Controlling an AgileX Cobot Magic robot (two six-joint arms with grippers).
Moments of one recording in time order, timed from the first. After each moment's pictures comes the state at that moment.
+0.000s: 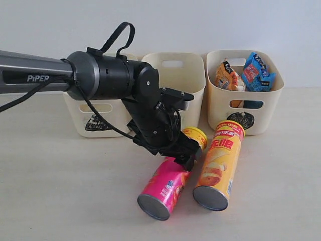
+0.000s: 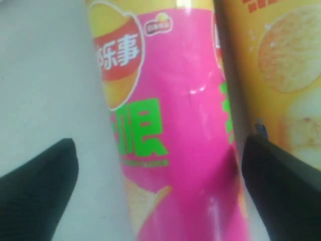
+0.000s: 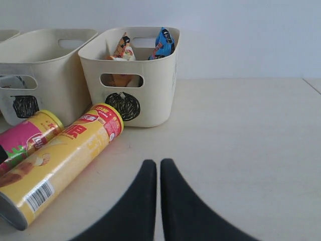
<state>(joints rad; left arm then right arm) -0.69 2.17 -1.63 -0.15 0.78 0.06 0.07 0.01 0.00 0.03 0.25 -0.02</state>
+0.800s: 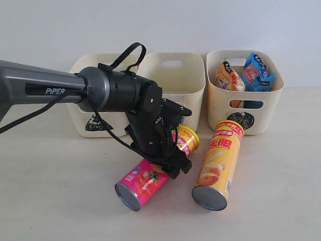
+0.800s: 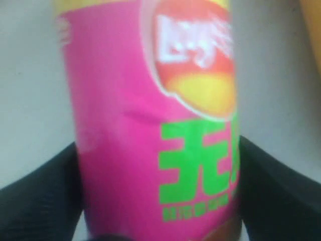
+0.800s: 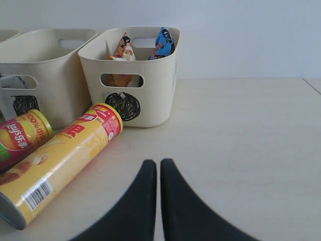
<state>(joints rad) -0.69 2.23 -1.63 0.00 0.77 0.06 0.07 0.01 0.00 0.03 0.25 -0.02</state>
